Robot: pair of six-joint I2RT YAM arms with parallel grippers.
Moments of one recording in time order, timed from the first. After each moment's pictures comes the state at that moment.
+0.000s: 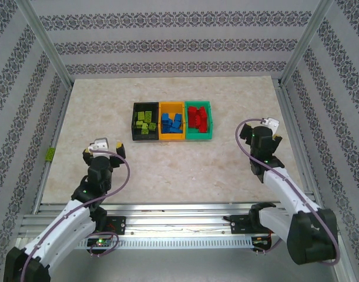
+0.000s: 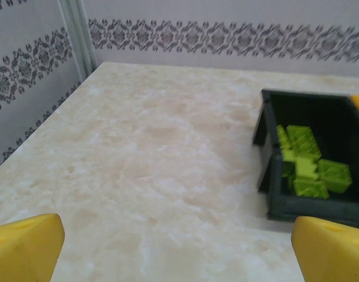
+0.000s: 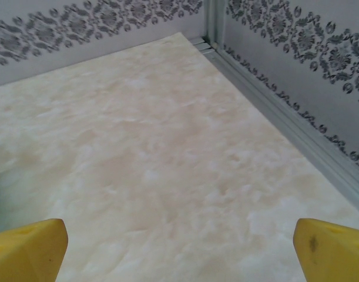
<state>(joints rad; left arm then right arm) -0.38 0.59 0.21 0.06 -0.60 -0.15 0.11 1.04 0.48 0.09 0.44 0.31</state>
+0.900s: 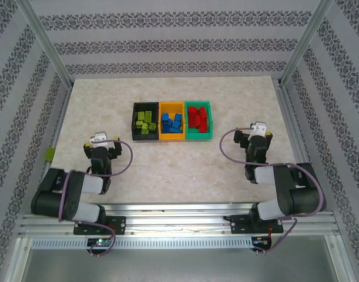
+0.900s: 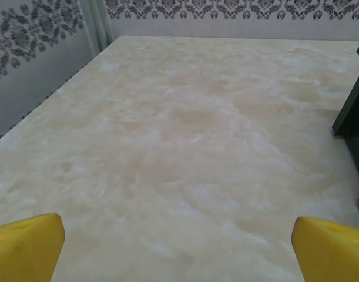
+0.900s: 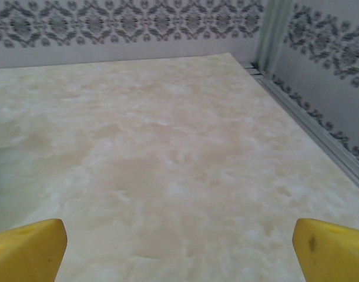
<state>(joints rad) -0.07 1.47 0.18 1.01 -0.38 -0.06 0.06 1.47 0.28 0.92 0.26 0.07</state>
